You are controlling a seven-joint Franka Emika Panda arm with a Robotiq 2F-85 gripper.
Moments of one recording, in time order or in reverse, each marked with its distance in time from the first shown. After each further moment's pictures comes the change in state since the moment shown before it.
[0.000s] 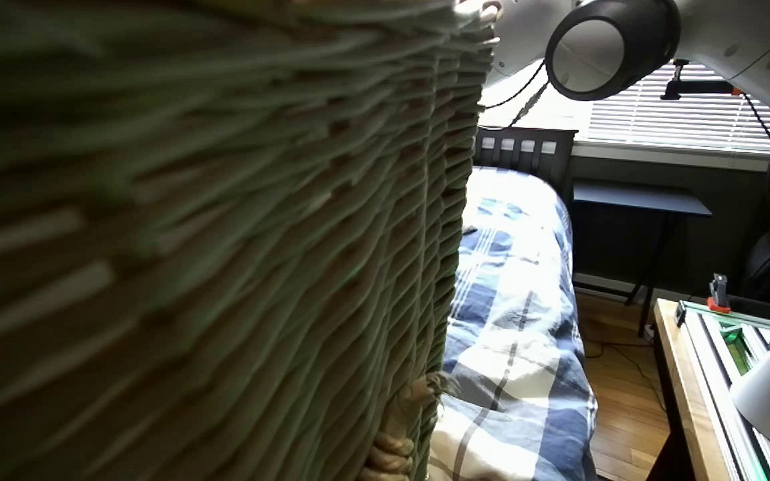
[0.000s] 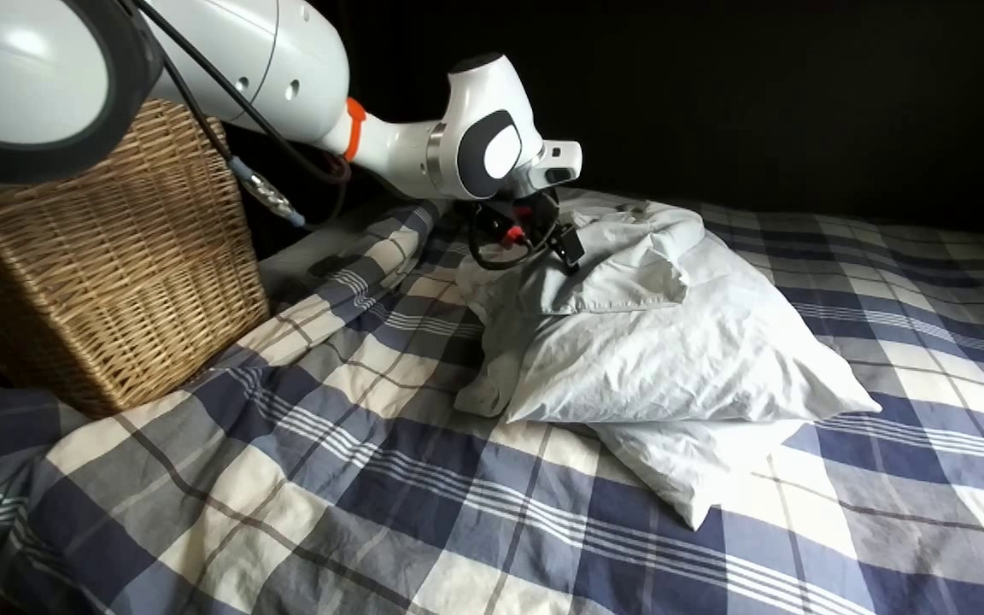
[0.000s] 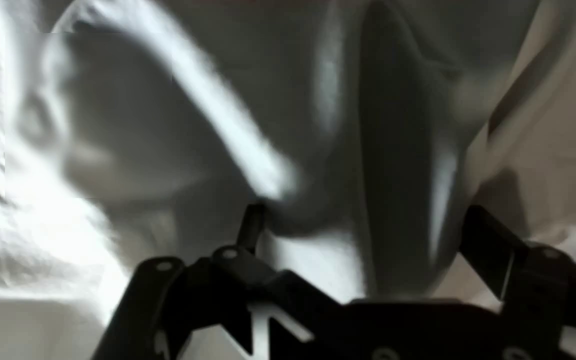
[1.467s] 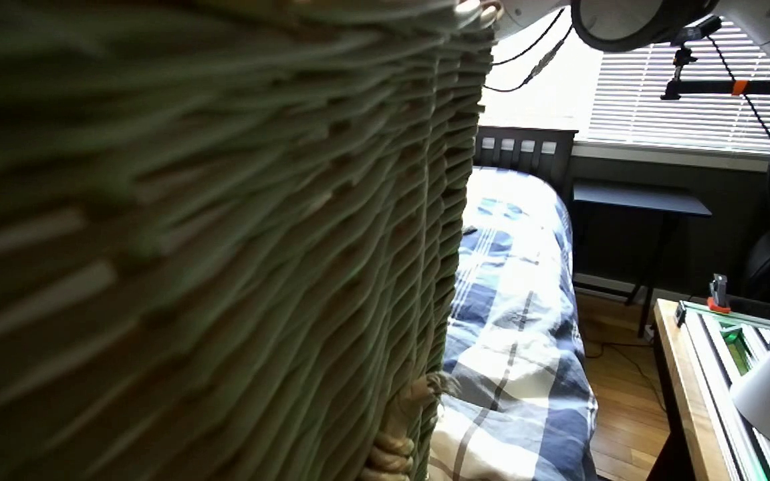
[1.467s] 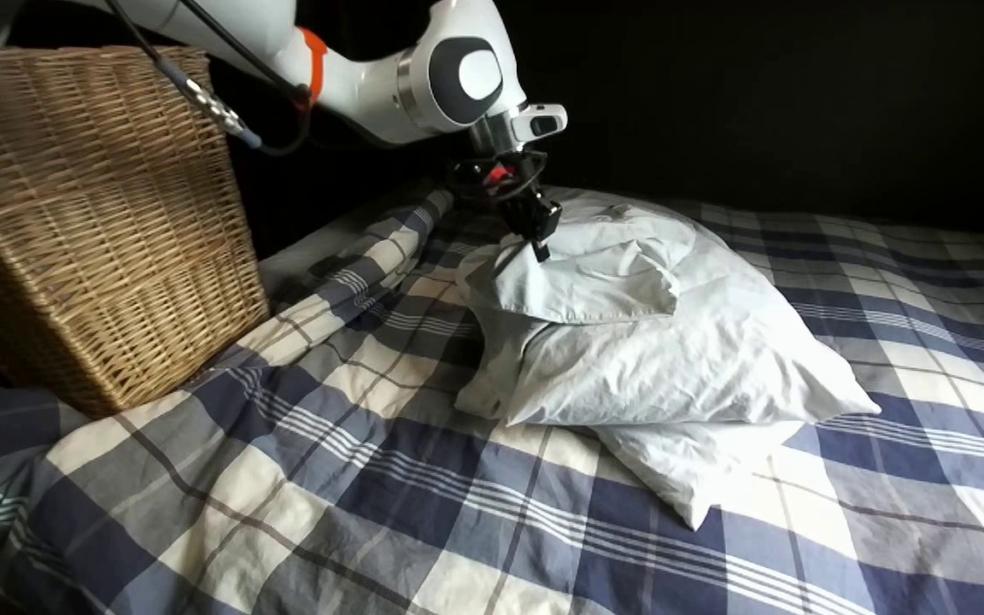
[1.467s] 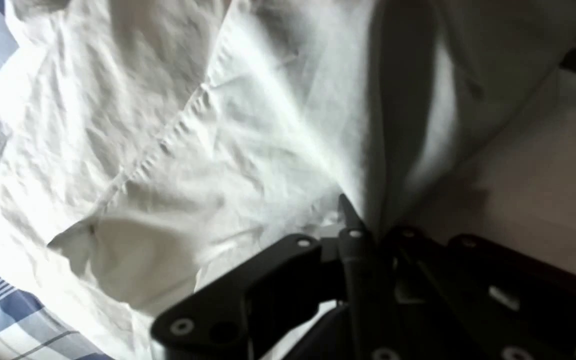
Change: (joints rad) arm 0.078 -0.184 -0.057 -0.119 -0.081 -0.317 -0.108
